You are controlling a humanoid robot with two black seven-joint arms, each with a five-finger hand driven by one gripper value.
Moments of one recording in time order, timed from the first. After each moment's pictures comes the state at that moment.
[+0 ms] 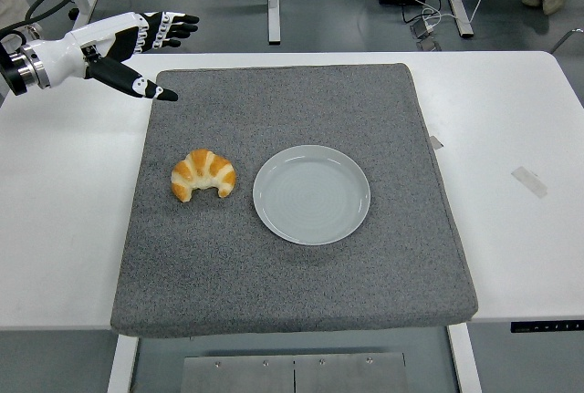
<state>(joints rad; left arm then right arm) -1.18 0.58 -0.10 -0.74 0.77 -0.45 -0.61 -0.08 0.00 0.04 0.12 -0.15 0.00 0.25</state>
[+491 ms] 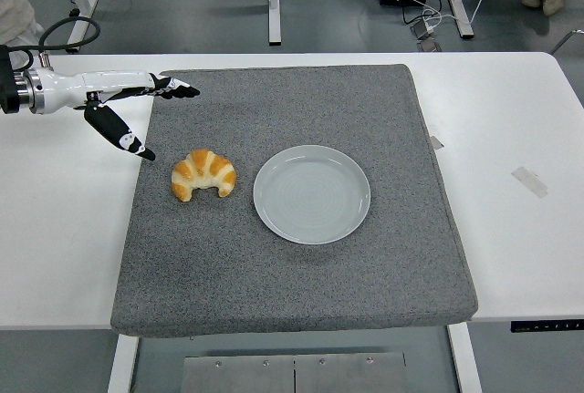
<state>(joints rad) -1.20 0.62 -0.07 -0.79 1.17 -0.44 -0.61 -0.08 0.00 0.04 0.12 -0.15 0.00 0.25</state>
